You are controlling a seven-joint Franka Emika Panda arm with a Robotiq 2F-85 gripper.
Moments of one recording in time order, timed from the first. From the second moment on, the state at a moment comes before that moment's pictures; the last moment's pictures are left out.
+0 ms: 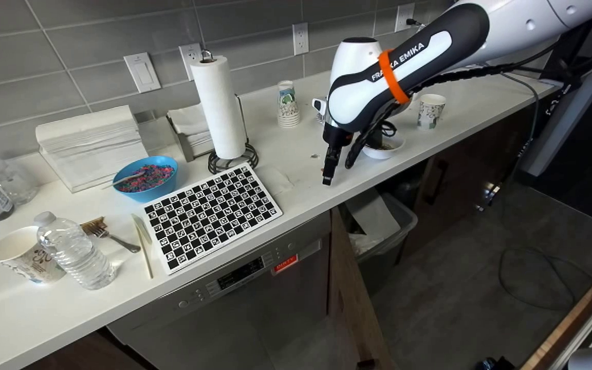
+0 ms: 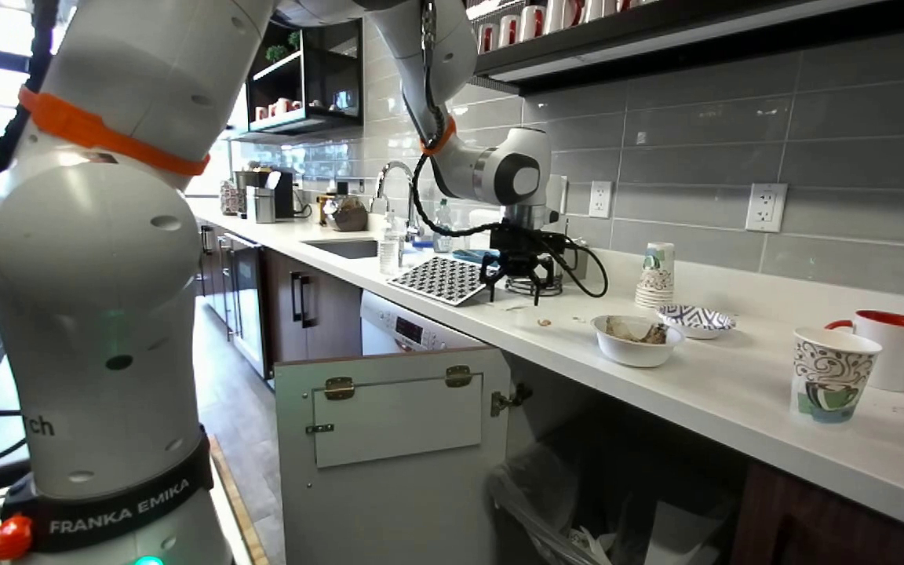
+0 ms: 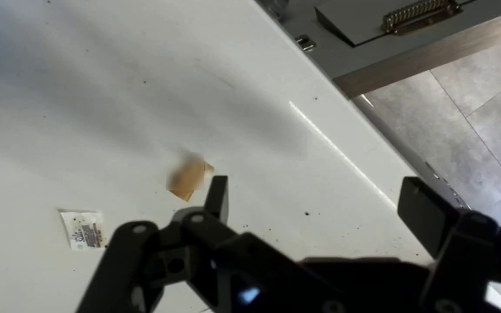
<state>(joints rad) 0.09 0.40 0.13 -1.90 0.06 2.43 -0.64</state>
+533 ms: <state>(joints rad) 0.15 0.45 0.07 -1.88 -0.12 2.51 -0.15</state>
